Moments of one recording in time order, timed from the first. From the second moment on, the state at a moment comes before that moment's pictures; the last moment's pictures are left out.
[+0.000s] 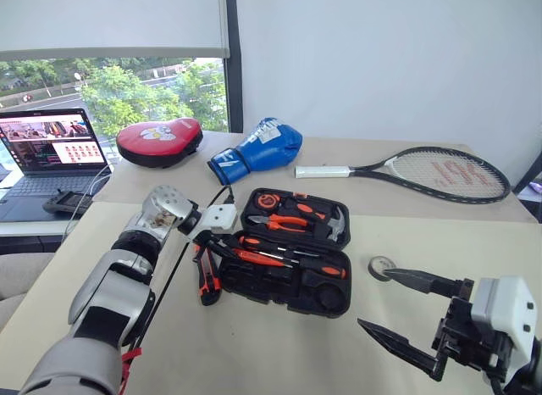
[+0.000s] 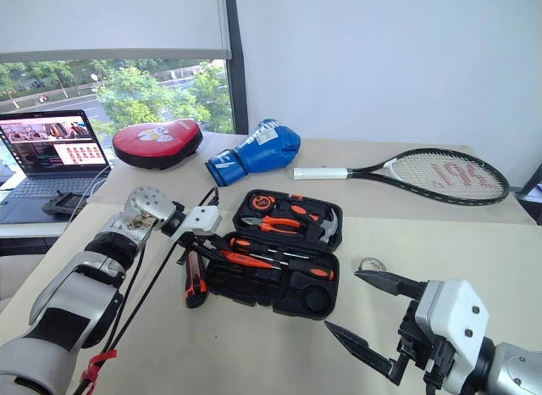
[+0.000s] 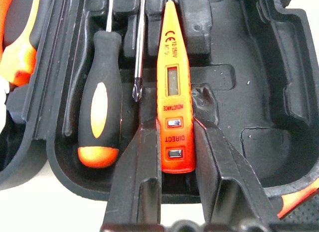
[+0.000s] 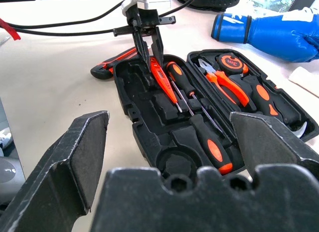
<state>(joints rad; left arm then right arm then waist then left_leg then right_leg) -1.10 0.53 -0.37 1.04 0.02 -0.37 -1.61 0.58 -0.87 -0.66 -1.03 0.89 0.42 0.65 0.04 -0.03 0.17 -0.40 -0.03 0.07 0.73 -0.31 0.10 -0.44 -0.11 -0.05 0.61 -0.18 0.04</state>
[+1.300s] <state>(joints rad) -1.01 0.60 -0.17 0.69 -0.31 0.34 -1.51 0.63 -0.87 -0.68 -1.03 0.89 0.36 0.63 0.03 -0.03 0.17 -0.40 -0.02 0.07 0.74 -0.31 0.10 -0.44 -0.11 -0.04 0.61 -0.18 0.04</state>
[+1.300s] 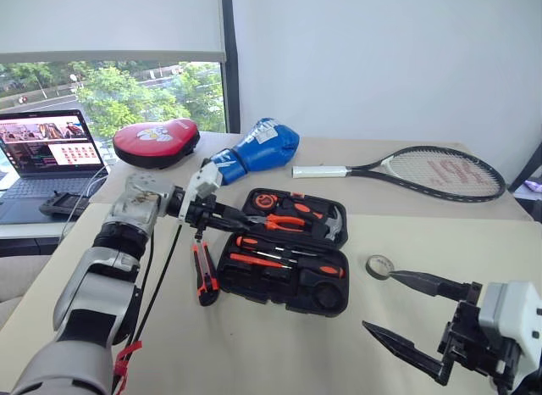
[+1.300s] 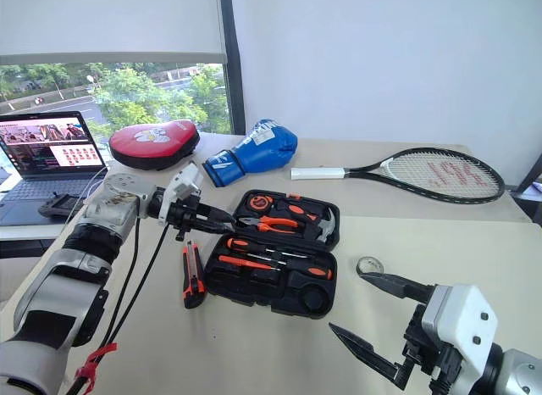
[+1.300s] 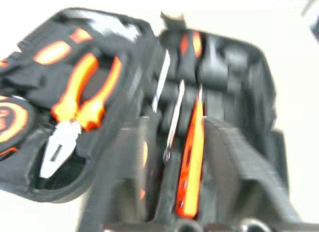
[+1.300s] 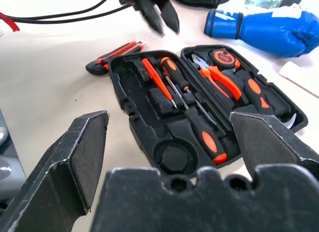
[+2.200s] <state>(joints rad) -0.58 0.39 -0.11 0.05 -0.36 0.70 -0.84 0.64 -0.86 -0.65 -1.03 0.86 0.36 0.63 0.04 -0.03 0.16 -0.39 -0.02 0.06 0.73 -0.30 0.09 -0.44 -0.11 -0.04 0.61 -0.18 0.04</state>
